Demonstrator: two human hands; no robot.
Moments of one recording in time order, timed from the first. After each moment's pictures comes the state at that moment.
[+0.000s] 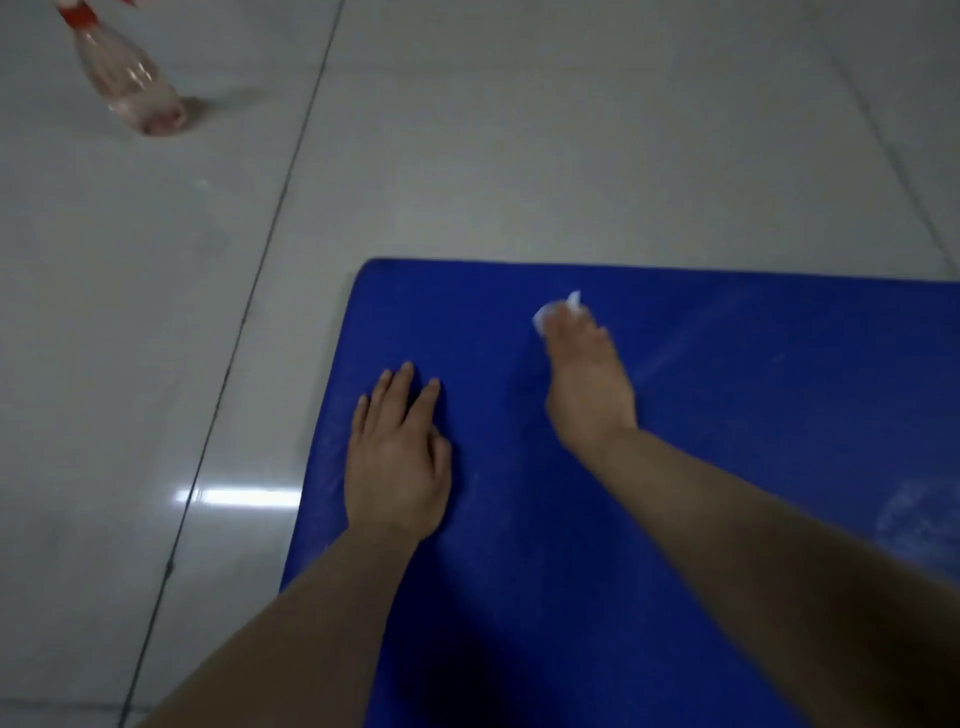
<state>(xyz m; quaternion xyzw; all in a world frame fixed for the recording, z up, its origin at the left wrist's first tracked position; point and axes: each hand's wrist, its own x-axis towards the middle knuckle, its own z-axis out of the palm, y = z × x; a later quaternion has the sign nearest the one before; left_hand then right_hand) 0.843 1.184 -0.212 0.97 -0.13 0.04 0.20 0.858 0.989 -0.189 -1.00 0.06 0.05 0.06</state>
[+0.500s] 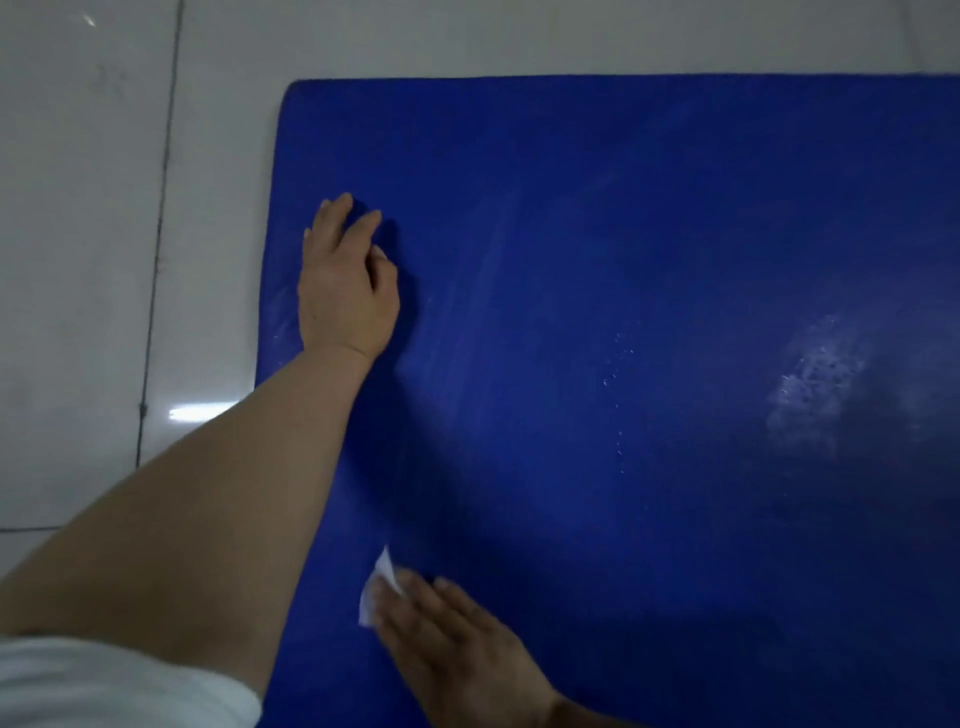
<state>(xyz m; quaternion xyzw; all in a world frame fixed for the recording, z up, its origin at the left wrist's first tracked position) 0.838 1.188 -0.211 0.94 -0.13 0.05 0.30 0.541 1.131 -0.198 -0.95 -0.24 0.08 0.19</state>
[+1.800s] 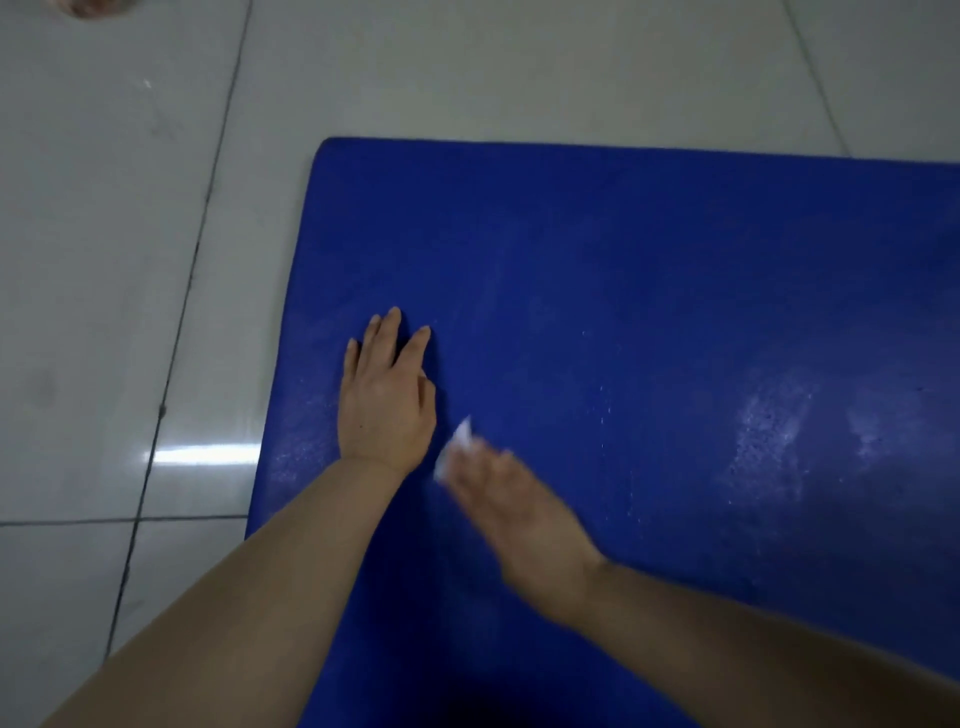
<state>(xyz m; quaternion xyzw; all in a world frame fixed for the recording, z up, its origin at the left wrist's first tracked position) 0.747 1.195 -0.212 0.96 -0.18 0.01 0.21 0.594 1.066 -0.207 -0.98 -0.21 0.02 0.06</state>
